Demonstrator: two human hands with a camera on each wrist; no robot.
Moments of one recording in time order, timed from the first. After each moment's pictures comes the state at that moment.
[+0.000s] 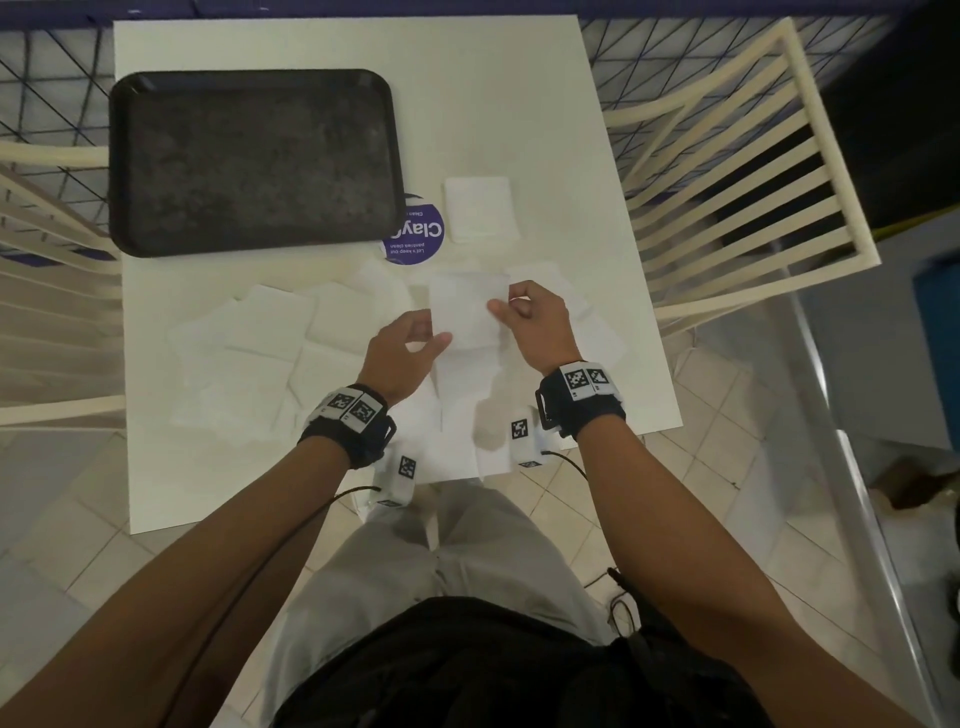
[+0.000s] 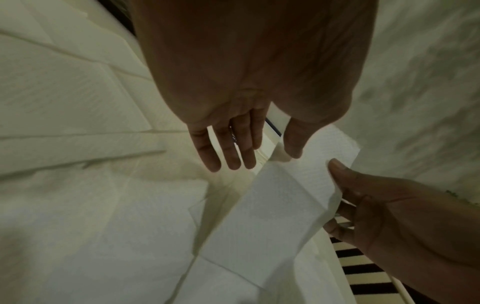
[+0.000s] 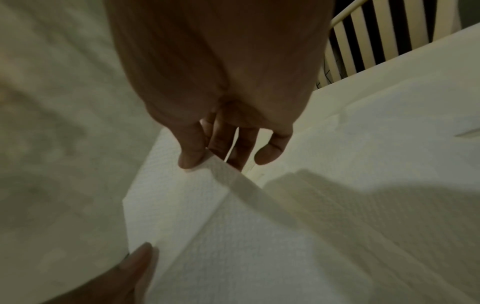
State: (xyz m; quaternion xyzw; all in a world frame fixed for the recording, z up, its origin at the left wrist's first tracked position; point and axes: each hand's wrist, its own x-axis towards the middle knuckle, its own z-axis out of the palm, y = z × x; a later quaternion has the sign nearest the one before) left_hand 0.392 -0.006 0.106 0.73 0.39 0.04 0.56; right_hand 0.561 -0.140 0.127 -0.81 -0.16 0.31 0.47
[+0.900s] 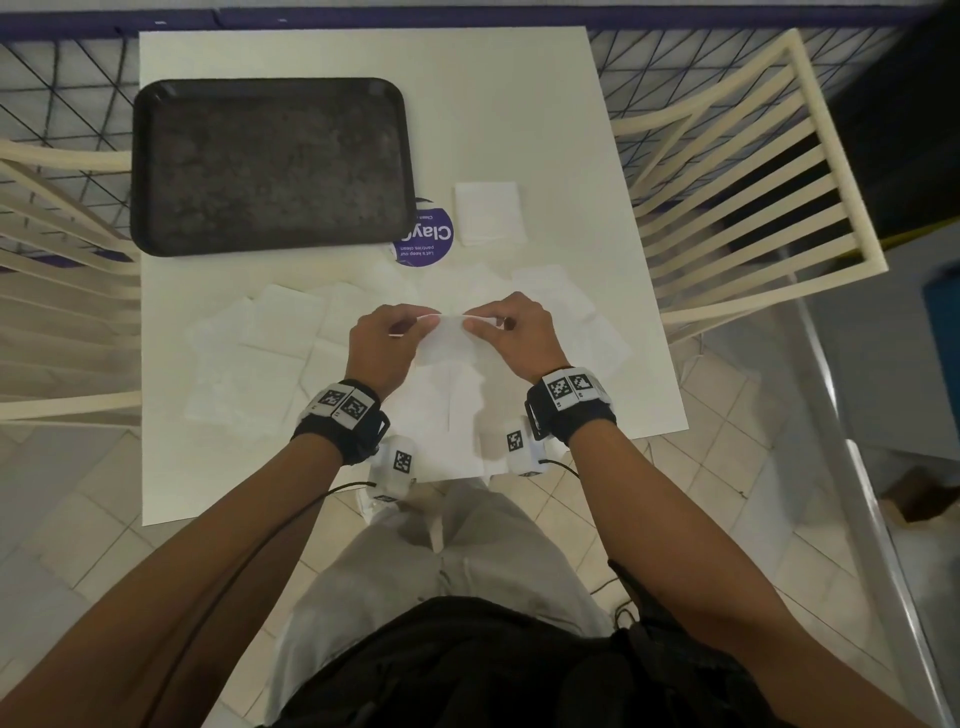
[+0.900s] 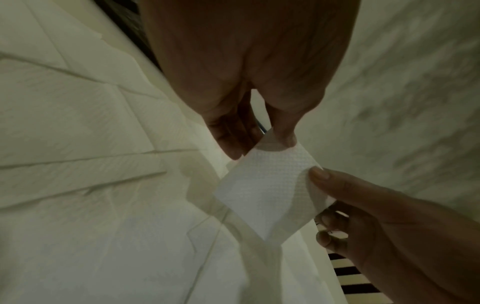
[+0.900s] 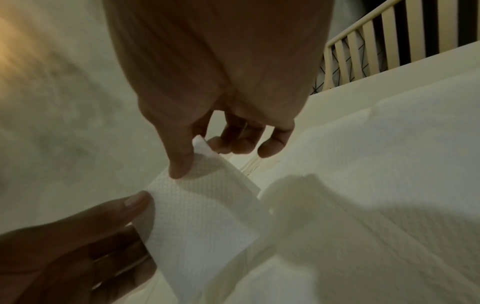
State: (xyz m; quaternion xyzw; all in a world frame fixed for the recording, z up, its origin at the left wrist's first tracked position) left_hand 0.379 0.008 0.126 0.73 0.39 0.14 0.55; right_hand 0.537 -0.132 0.132 -0.82 -0.30 0.28 0.40
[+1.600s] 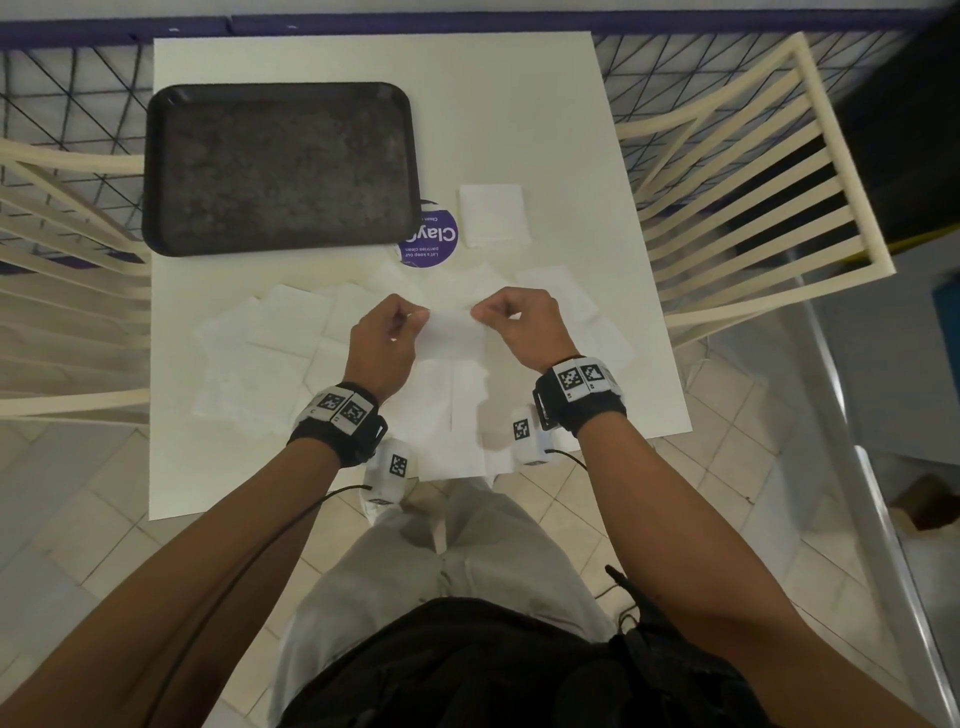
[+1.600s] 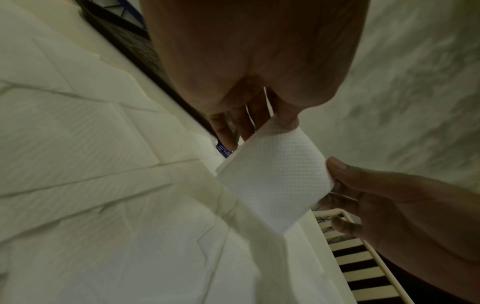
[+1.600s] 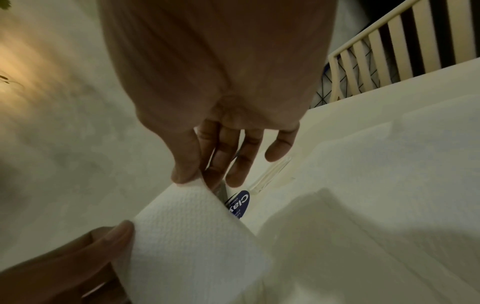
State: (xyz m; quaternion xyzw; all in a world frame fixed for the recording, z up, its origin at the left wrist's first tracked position) left_hand 0.372 0.006 0.128 0.76 0.39 0.16 0.50; right_hand 0.543 -0.127 0.153 -0.80 -0.28 0.31 0.44
